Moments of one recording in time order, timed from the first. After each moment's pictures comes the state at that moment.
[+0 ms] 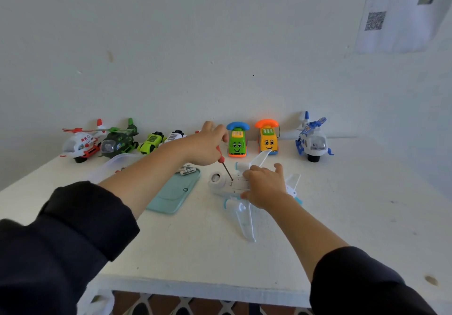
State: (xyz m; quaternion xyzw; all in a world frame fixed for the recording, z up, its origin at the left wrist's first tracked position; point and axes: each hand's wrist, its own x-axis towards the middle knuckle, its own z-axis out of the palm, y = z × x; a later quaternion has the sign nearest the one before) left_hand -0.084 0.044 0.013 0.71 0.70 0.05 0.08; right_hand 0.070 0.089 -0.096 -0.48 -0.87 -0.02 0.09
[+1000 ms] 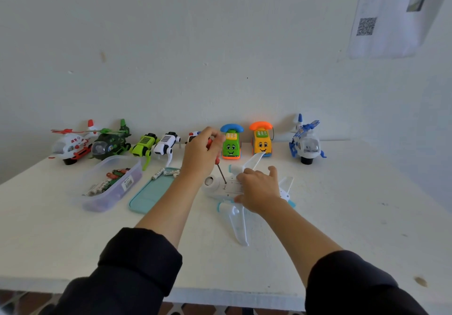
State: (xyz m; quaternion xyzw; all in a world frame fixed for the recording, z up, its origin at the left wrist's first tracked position) left_hand -0.067 0.059 -0.044 0.59 0.59 0.55 0.08; right_hand 0.071 0.087 -0.097 -0.48 -0.87 -0.02 0.08
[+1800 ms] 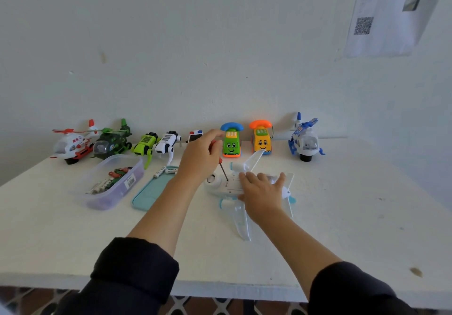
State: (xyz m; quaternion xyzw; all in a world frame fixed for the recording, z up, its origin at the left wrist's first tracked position) left_hand -0.073 0.046 -0.043 0.62 0.63 0.47 0.05; right_hand 0.075 0.063 -0.115 -0.51 -0.85 -0.06 0.09
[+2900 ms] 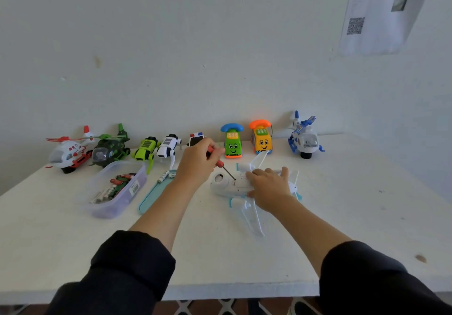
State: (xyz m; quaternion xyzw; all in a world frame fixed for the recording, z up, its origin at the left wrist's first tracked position) left_hand -0.098 0.040 -0.043 0.62 0.62 0.46 0.13; right_hand 0.071 0.075 -0.096 -0.52 -0.85 -0.05 0.03
